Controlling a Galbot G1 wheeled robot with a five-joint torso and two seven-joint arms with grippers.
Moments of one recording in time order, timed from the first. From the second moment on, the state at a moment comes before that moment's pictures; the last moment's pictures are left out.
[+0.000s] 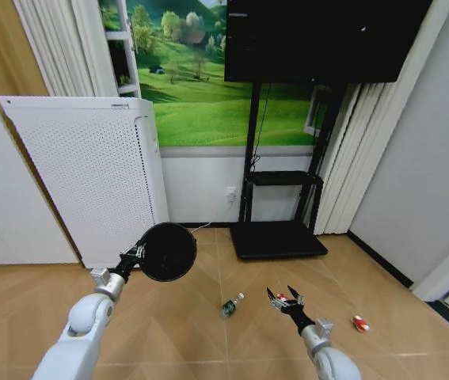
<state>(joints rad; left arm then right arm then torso) 1.12 -1.16 -0.62 -1.77 -0.46 0.09 0.22 -1.38 1.37 0.69 1.63 0.31 0.02 -0.34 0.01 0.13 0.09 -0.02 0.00</state>
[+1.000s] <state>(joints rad) 0.75 -1.27 -0.18 -1.47 -0.43 0.05 0.33 -1.23 1.37 0.47 1.40 0.25 -0.05 -0.39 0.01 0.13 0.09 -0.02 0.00</state>
